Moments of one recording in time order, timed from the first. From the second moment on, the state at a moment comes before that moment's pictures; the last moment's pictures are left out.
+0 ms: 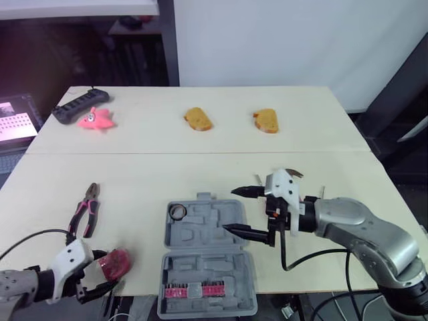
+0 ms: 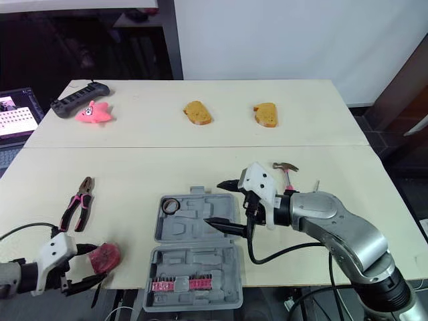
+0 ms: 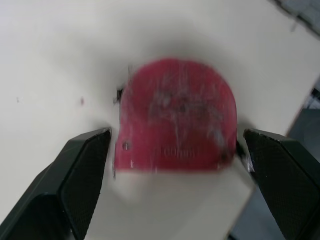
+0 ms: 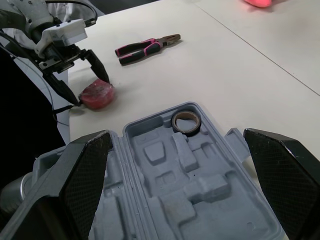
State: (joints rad) left arm 0.42 0.85 0.26 -0.03 -0.26 0.07 -1.11; right arm -0.25 -0.73 0.09 -0.67 0.67 0.78 0.74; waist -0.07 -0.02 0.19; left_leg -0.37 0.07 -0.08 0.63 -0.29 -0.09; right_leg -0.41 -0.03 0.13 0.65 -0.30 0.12
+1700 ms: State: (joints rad) left arm -0.17 0.90 -0.03 -0.37 -0.40 0.30 -1.18; right arm -0.76 -0.47 0.24 0.11 1.94 1.38 -0.17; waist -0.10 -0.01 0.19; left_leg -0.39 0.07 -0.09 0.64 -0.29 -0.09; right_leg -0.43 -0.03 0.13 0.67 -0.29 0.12
